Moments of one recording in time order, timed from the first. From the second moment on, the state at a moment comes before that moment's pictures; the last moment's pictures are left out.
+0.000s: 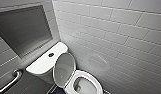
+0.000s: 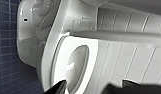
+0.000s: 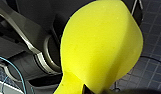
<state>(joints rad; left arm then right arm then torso) 0.90 2.17 -1.62 0.43 -0.44 -1.50 -1.71 2.95 -2.70 -0.51 0.35 0.66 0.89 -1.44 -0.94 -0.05</state>
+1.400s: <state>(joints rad) 1.20 2.49 -2.30 1.66 -0.59 -1.49 -1.68 2.95 -2.71 -0.51 0.35 0.66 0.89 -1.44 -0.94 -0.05</state>
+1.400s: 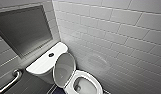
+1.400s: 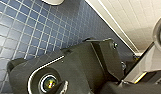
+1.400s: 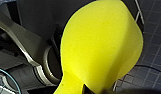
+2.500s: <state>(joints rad) 1.22 2.74 -2.73 1.74 -0.75 -1.51 -1.65 2.95 -2.71 -0.51 0.36 0.66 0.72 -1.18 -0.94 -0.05</state>
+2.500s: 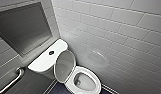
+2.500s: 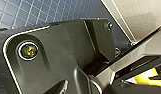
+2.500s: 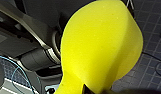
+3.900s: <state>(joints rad) 1.38 3.00 -2.91 1.78 -0.45 -1.51 -1.64 2.97 -2.71 -0.51 0.34 0.66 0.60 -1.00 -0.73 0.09</state>
